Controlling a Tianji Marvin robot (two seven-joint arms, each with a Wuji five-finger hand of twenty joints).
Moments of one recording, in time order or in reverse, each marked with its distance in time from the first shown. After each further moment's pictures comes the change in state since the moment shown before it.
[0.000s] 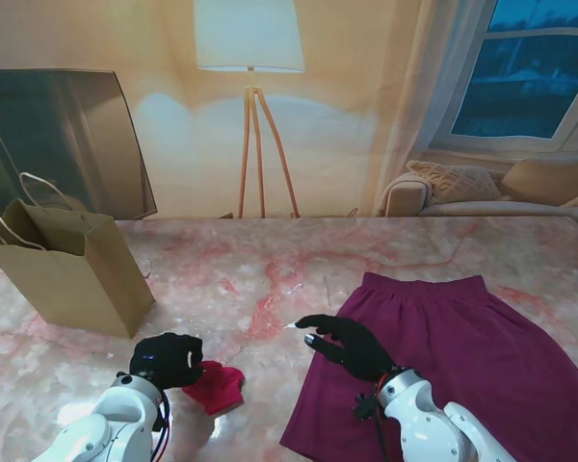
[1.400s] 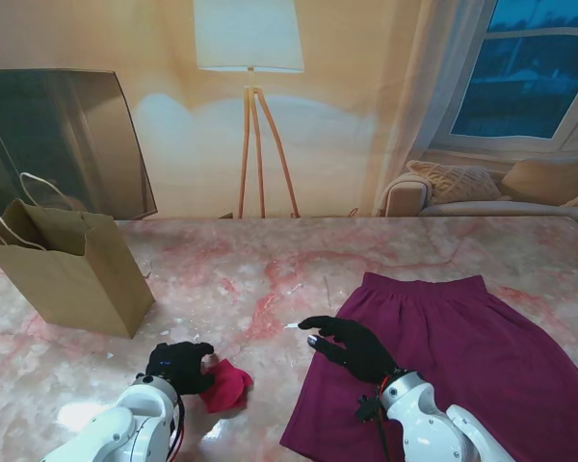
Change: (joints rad) left arm -0.117 0.009 0.123 0.122 -0.004 0.071 -0.079; right arm -0.012 0.000 0.010 0.001 0.006 -0.001 -0.002; left_hand -0.105 0.099 0.002 0.039 -0.288 0.214 -0.784 -0.300 -0.453 0.064 -0.308 -0.291 -0.322 0.034 -0.403 -0.059 -0.267 0.013 -0.276 0.017; right_hand 0.000 0.000 0.000 0.000 0.000 0.000 0.000 0.000 0.000 0.000 0.000 0.000 0.000 0.000 0.000 0.000 0.000 0.000 0.000 0.000
